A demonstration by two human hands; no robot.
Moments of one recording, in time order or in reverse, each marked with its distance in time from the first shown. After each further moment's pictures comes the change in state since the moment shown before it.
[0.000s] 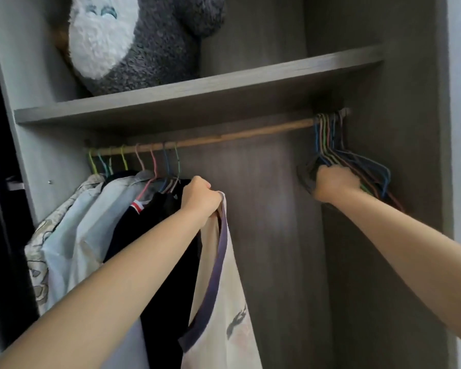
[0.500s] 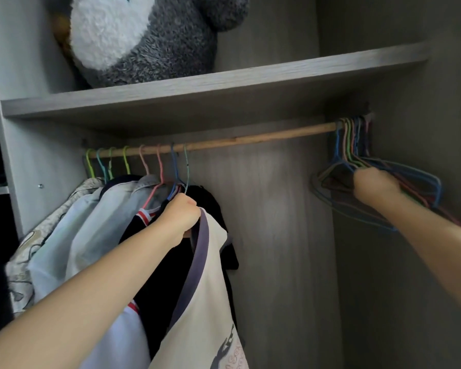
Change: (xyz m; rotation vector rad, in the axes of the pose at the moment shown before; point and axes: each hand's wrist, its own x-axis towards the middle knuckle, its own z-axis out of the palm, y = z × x) left_hand 0.067 -0.061 -0.035 0.031 -0.177 -0.034; right_hand 0.054 0.008 0.025 -0.109 0.094 0.095
